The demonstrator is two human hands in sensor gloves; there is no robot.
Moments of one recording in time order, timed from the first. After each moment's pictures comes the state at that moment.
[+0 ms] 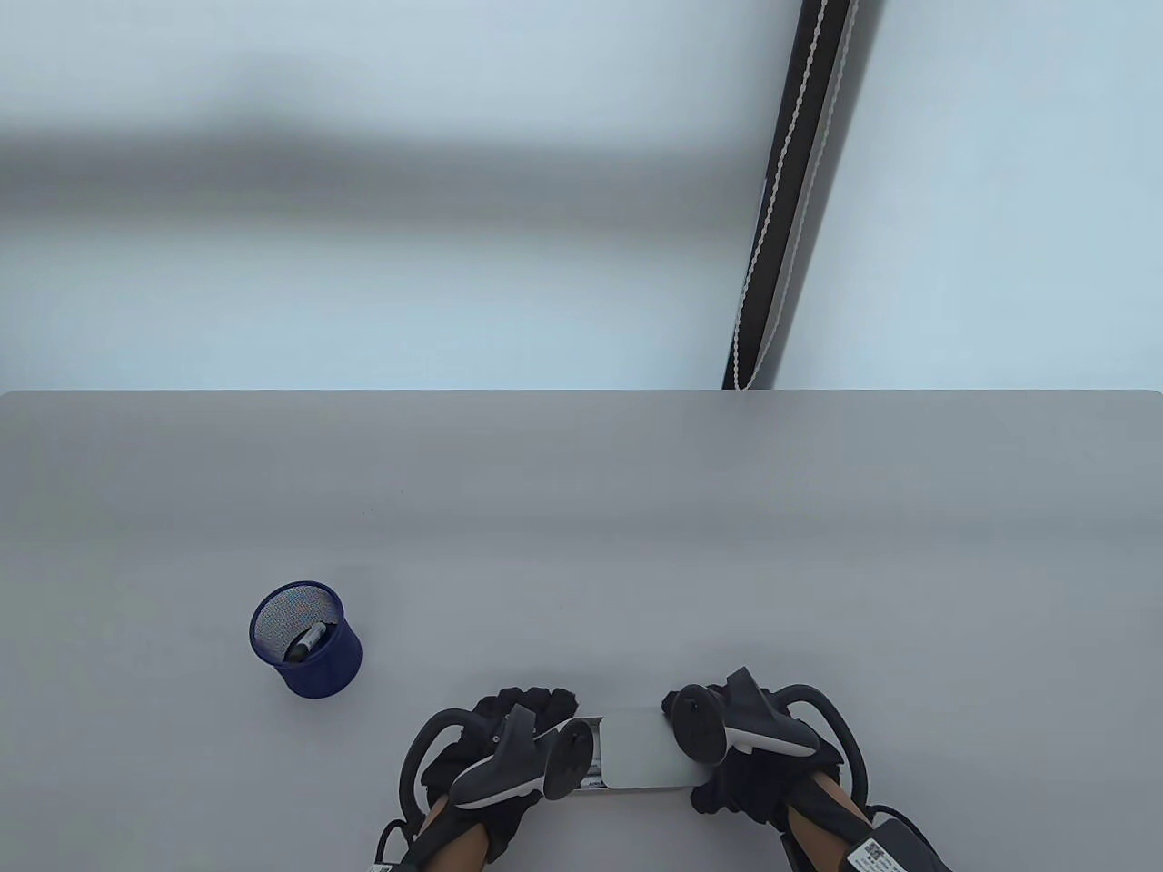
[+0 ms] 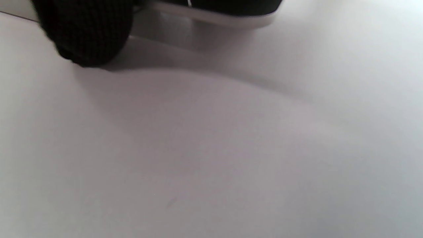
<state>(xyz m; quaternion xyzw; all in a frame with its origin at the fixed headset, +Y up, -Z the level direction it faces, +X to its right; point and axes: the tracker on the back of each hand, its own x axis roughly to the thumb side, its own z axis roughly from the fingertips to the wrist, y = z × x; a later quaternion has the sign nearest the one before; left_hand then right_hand) -0.088 -0.758 -0.254 -0.12 -0.20 -0.09 0.97 0.129 -0.771 -0.274 -0.18 -0.26 -0.95 0.06</state>
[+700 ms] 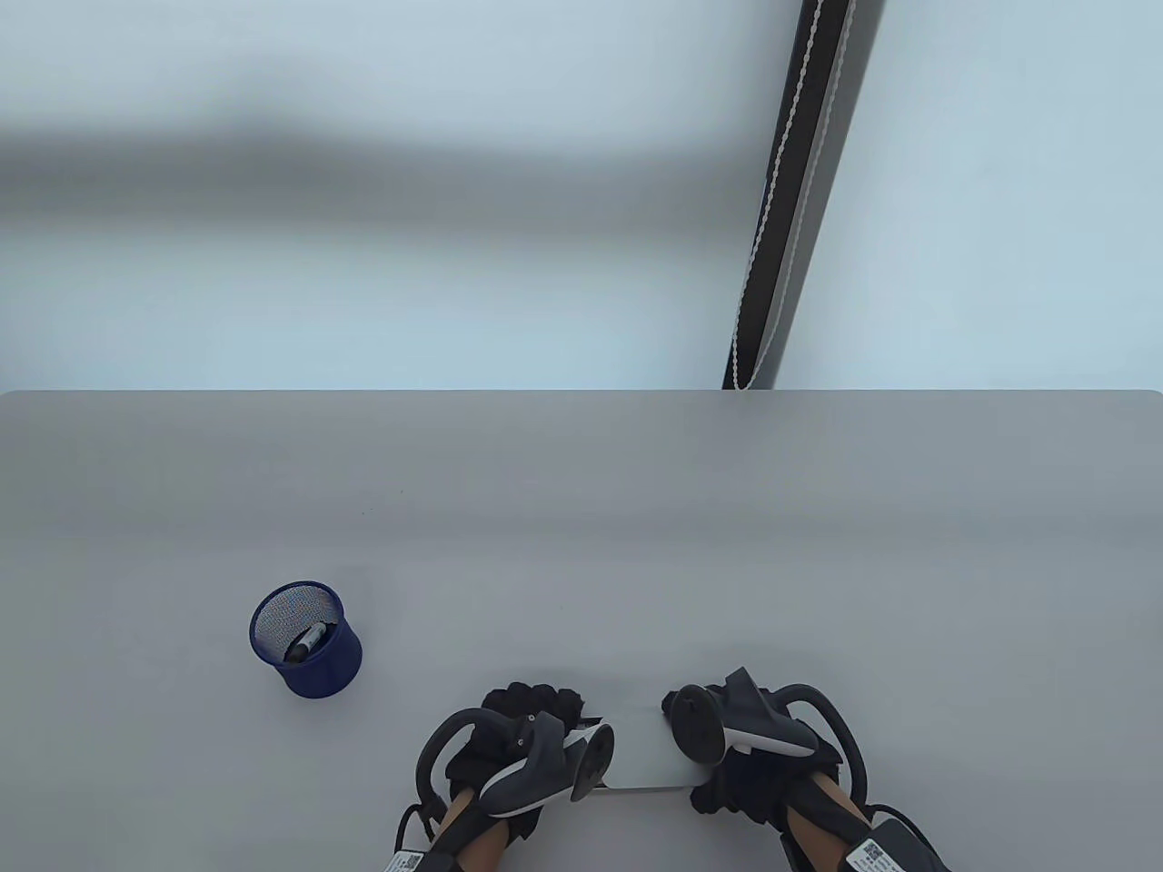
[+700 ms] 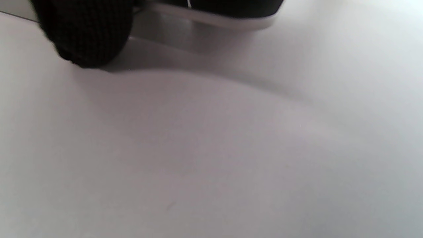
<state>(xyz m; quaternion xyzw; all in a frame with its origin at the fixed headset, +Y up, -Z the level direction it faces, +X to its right) -0.070 -0.766 -0.259 -0.04 -0.18 -0.17 0.97 0.128 -0.771 -0.274 -0.18 -0.25 -0.95 0.07</state>
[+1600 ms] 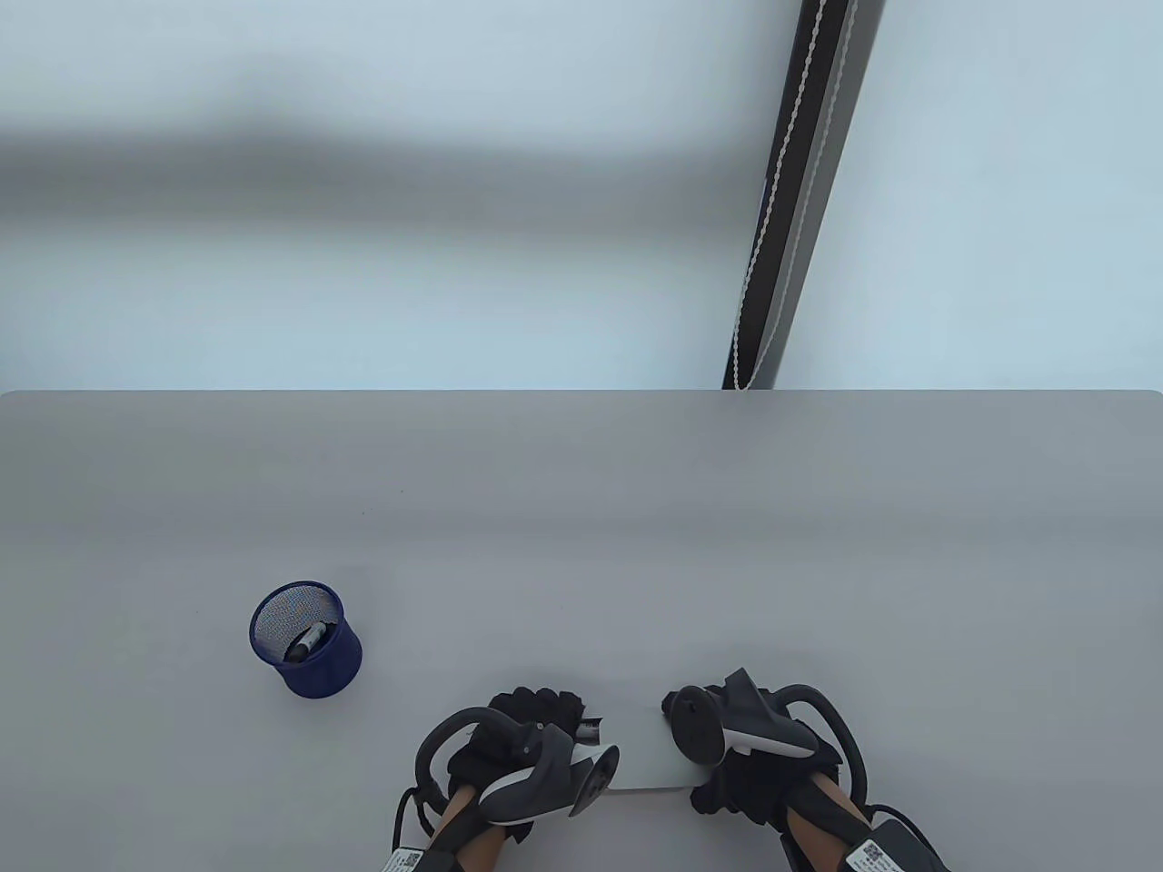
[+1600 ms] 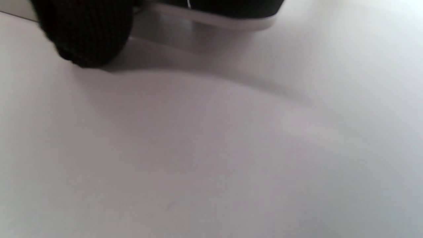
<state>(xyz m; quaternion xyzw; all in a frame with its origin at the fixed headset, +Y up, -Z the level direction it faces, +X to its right) -0.069 -0.769 -0.255 -0.01 -0.23 -0.20 0.95 0.128 -0.771 -0.274 -0.18 -0.25 -0.95 0.07</state>
